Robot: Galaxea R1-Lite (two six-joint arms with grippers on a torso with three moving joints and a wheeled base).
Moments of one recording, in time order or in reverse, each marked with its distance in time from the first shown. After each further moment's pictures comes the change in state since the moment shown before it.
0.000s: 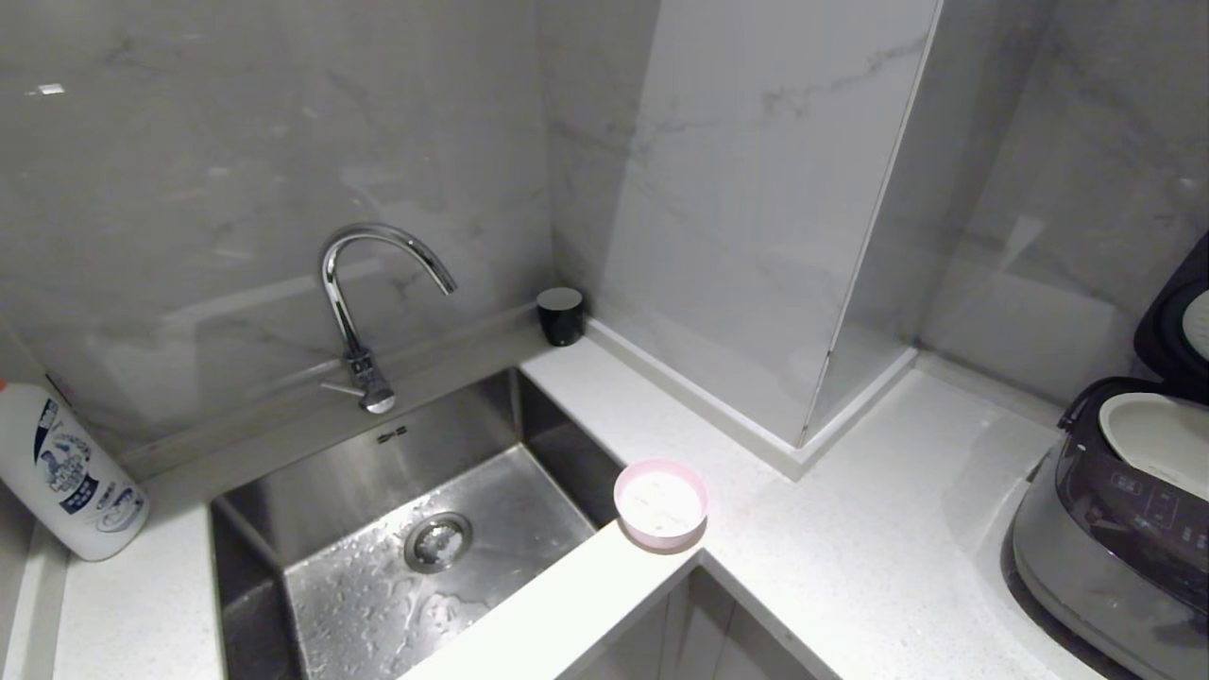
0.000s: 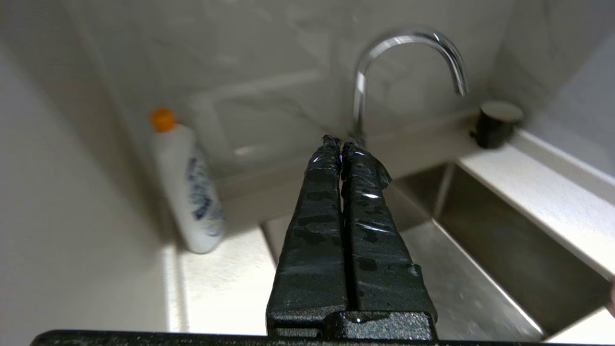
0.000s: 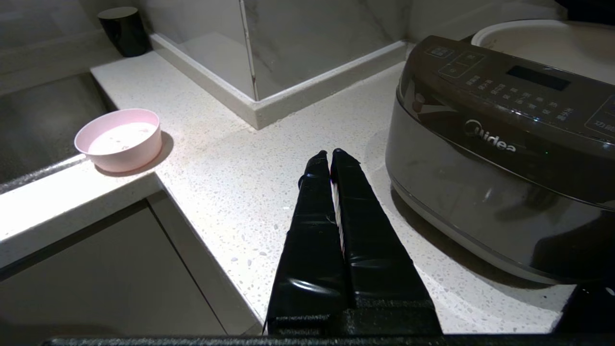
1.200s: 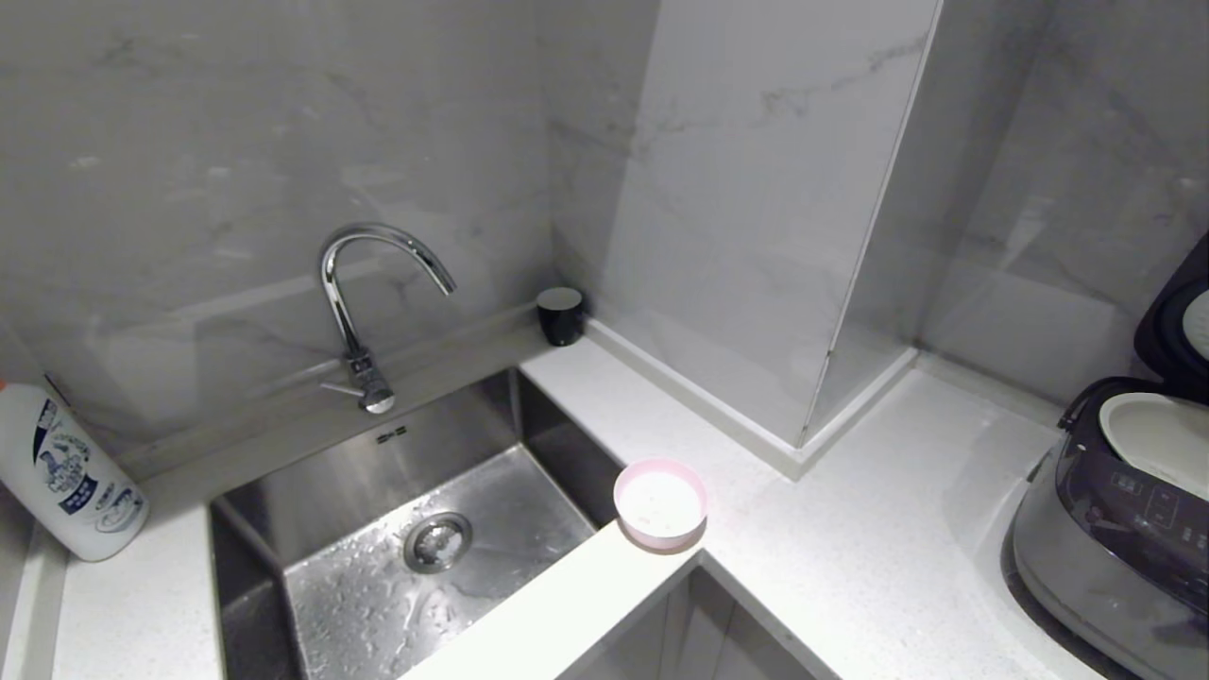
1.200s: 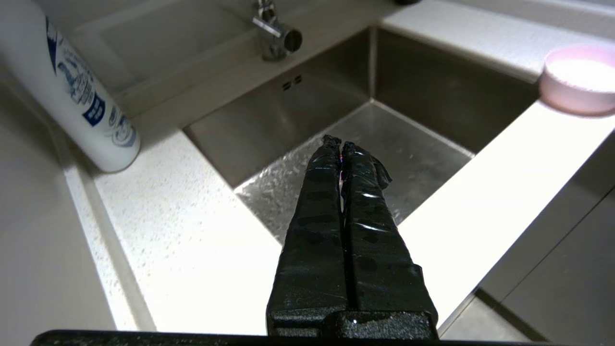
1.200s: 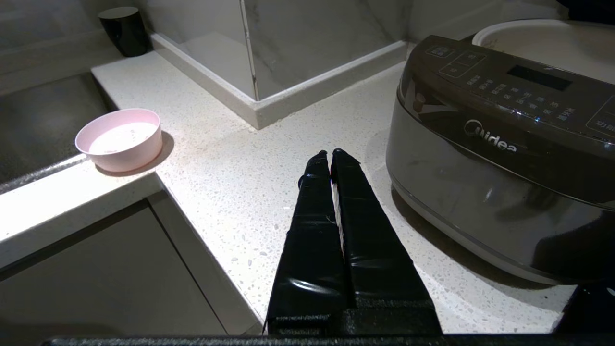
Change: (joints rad) left arm 0.083 -0.517 0.329 0.374 -0.356 0.068; right arm 0.000 0.000 0.000 0.000 0.000 0.001
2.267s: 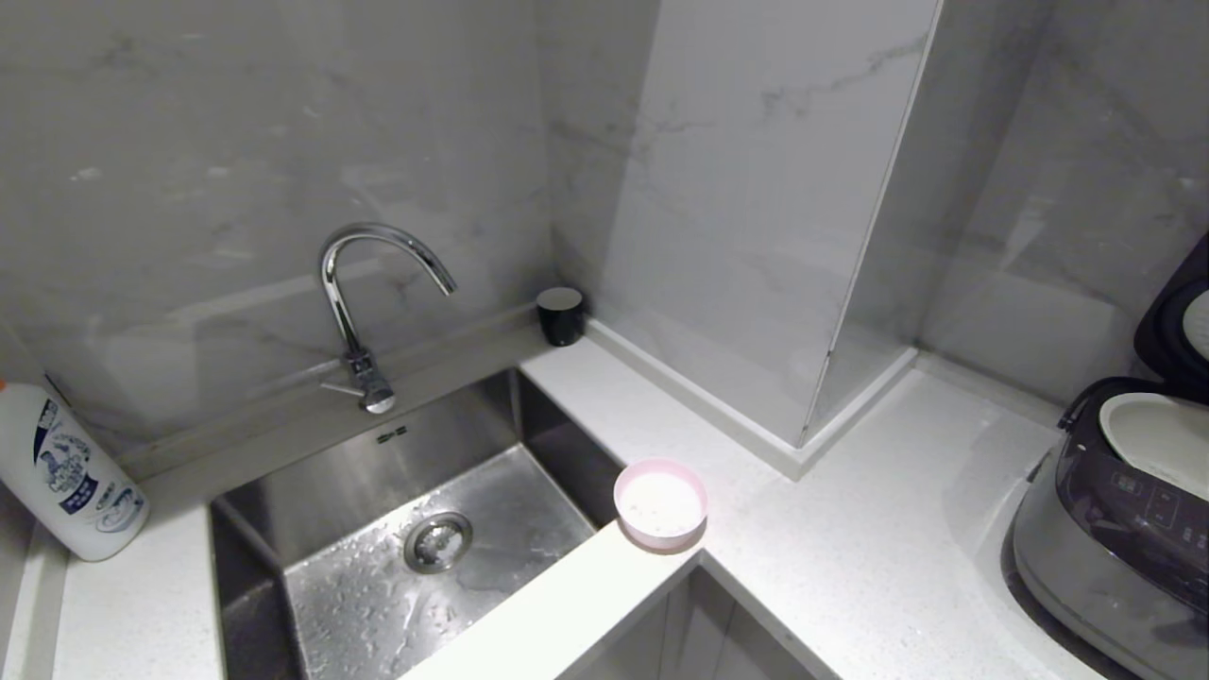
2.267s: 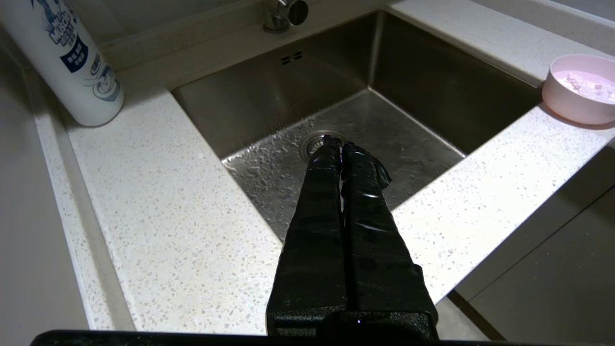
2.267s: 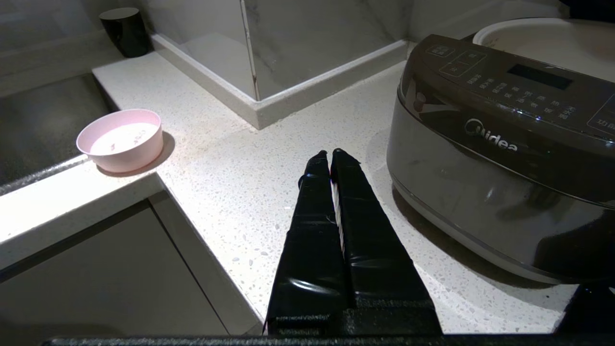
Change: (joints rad) left arm 0.001 -0.019 0.043 0.036 0.040 -0.116; right arm 0.000 0.000 0.000 0.000 0.000 0.004
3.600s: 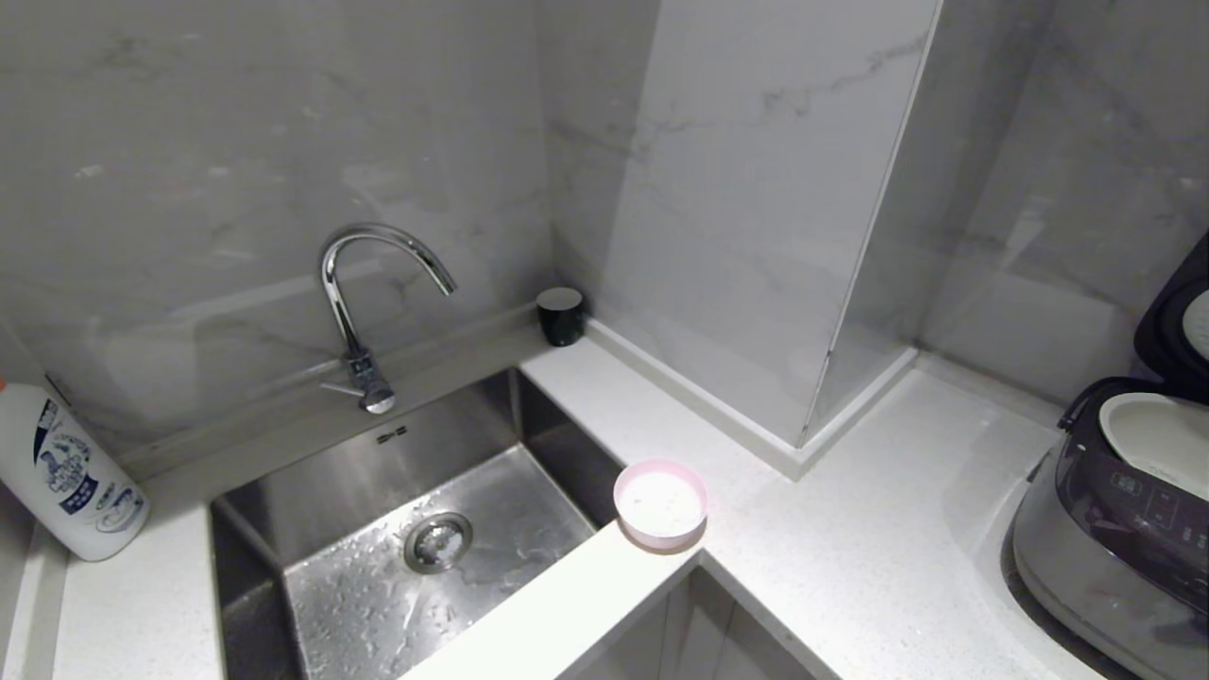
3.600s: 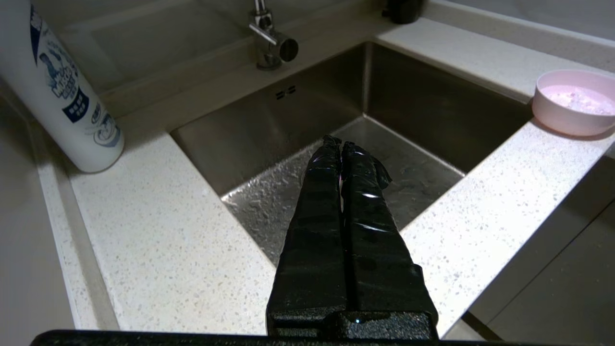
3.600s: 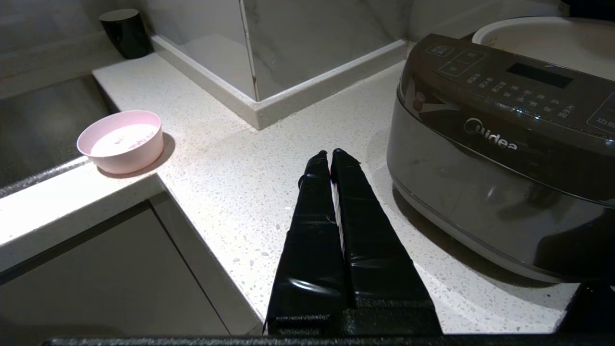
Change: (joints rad) left arm -0.001 0.000 0.077 -0.189 -0.042 0.051; right arm 0.000 0.000 0.000 0.000 -0.002 0.005
